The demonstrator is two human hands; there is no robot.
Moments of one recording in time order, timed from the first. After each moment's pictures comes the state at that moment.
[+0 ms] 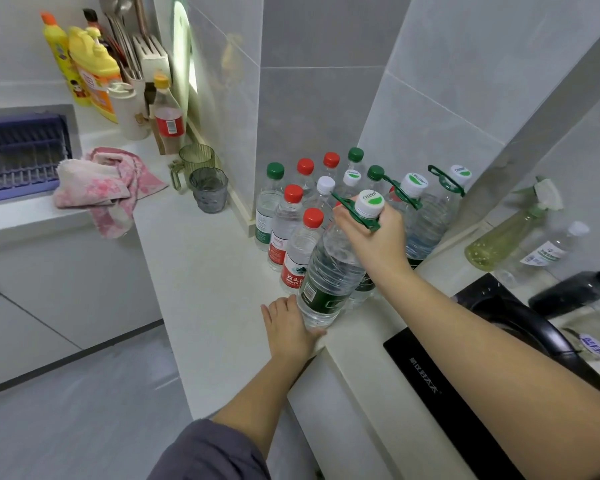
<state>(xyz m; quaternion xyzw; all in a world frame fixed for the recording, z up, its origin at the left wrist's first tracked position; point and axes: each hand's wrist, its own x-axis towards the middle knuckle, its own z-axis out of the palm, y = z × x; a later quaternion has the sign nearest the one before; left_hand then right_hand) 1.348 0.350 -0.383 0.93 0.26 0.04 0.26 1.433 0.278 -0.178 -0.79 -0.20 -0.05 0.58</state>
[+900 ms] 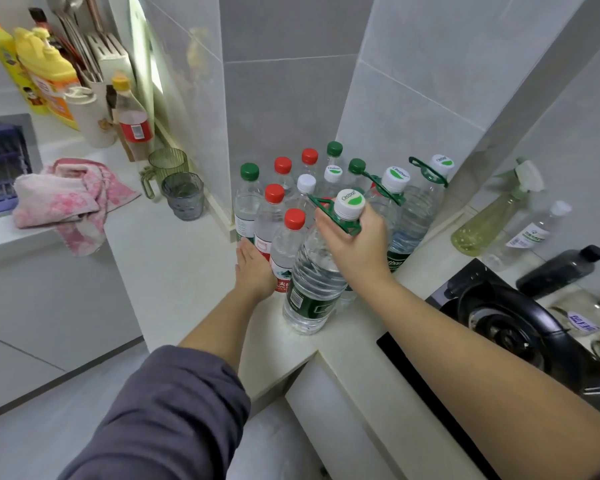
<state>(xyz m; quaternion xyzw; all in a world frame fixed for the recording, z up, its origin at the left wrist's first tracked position) 1.428 0.440 -0.341 0.85 0.27 0.00 0.46 1.427 0.284 -0.187 -0.76 -0.21 -0.09 0.61</state>
